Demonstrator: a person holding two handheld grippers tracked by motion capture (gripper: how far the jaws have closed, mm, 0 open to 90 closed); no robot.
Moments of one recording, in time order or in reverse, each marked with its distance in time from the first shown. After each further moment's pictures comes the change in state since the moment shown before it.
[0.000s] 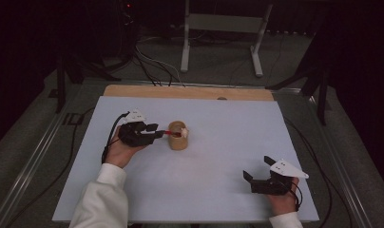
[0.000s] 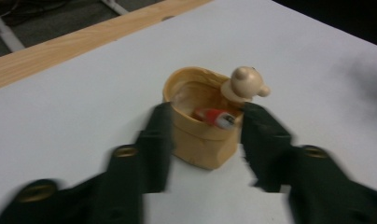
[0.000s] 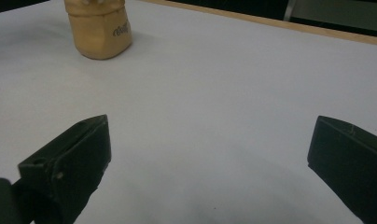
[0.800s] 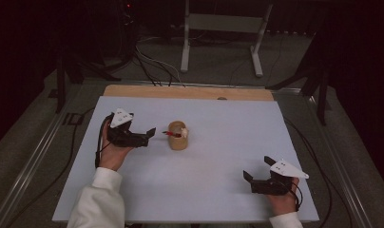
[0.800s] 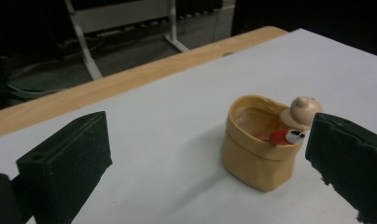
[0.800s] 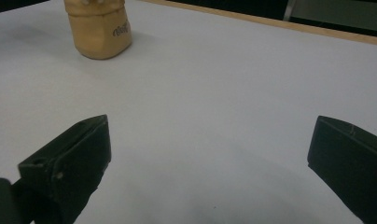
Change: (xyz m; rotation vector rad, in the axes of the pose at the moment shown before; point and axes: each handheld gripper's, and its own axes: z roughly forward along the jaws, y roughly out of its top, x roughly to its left) left arm 0.006 -0.012 -0.029 -0.158 0.239 -0.019; right arm 0.000 0.000 -0.001 0.000 0.000 0.002
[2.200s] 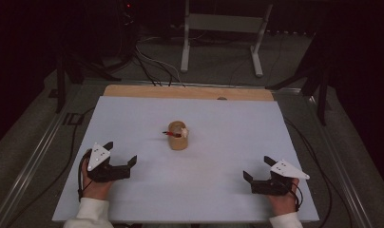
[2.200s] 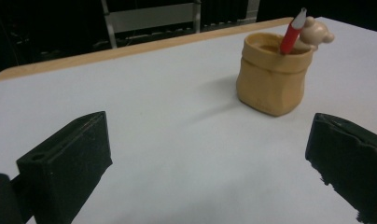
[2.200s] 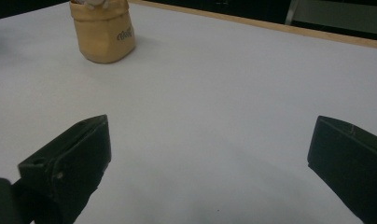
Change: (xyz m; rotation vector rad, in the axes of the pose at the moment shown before) left arm -0.010 -0.096 -0.059 -0.052 0.091 -0.047; right arm 0.001 0.000 -0.002 -0.017 0.009 0.001
